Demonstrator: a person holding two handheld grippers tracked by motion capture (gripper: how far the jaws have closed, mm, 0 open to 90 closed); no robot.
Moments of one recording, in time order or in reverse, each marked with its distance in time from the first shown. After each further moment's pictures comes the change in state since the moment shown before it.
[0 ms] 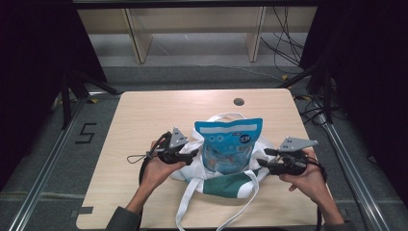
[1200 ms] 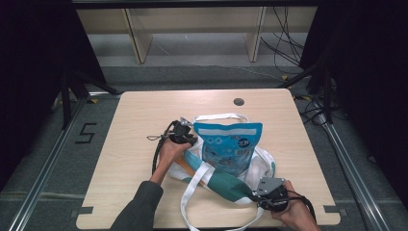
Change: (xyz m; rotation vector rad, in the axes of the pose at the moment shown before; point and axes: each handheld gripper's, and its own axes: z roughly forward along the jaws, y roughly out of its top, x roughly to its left) left arm 0.052 -0.012 0.078 0.144 0.024 -0.219; right arm 0.068 -0.057 0.032 0.264 0.060 -0.247
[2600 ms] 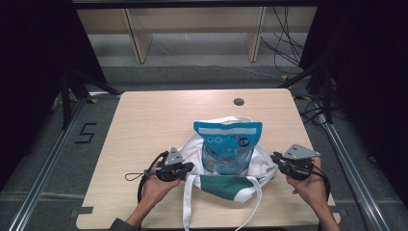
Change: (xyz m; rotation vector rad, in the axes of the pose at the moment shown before) left arm -0.066 -0.073 -0.078 -0.111 -0.160 0.097; right arm -0.085 -0.005 -0.040 -0.200 -0.356 0.224
